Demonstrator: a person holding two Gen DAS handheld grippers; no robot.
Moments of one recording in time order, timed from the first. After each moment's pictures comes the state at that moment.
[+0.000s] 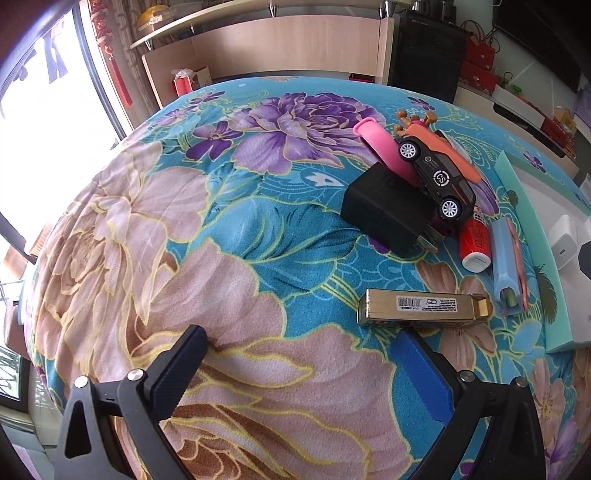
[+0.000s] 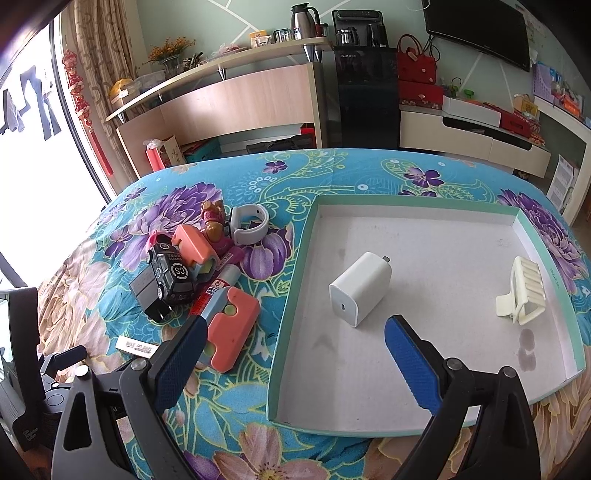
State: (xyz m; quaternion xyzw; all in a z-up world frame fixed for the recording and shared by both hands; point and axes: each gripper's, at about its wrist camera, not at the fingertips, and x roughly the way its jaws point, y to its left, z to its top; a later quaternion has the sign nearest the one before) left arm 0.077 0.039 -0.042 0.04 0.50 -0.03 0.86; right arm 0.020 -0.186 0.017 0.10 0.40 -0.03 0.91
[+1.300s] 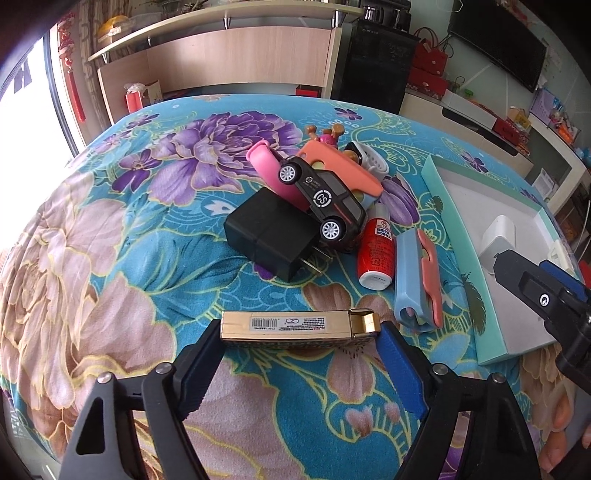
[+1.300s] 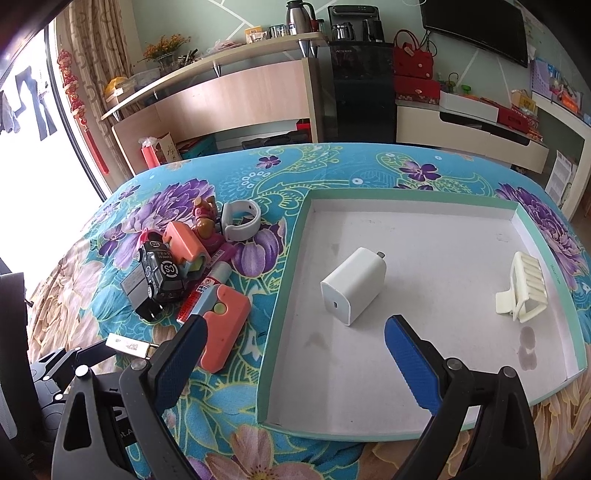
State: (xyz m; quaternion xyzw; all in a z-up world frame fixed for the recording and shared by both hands) left arm 0.077 -0.005 -0.030 0.01 0.48 -0.12 0.87; right arm 0.023 -0.190 0.012 0.10 0.41 -0.03 0.91
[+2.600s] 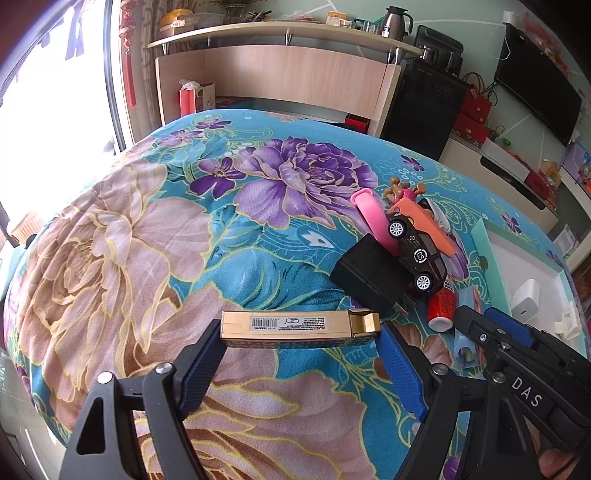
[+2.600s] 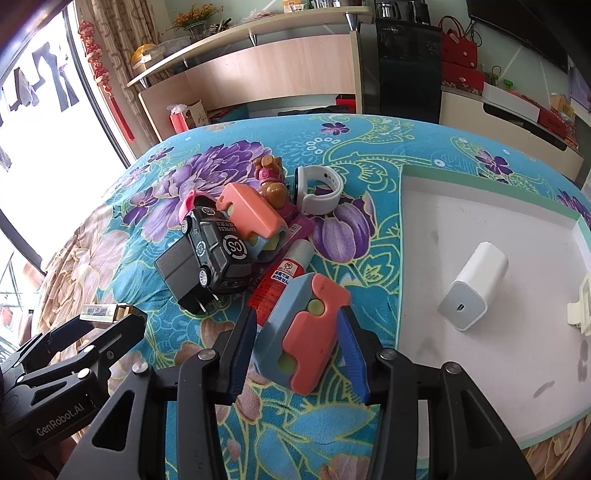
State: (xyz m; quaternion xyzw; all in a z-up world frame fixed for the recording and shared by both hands) left arm 0.082 0.055 -0.013 -0.05 0.45 -0.05 0.89; right arm 0.065 -0.130 -0.014 0.08 0.45 0.03 0.89
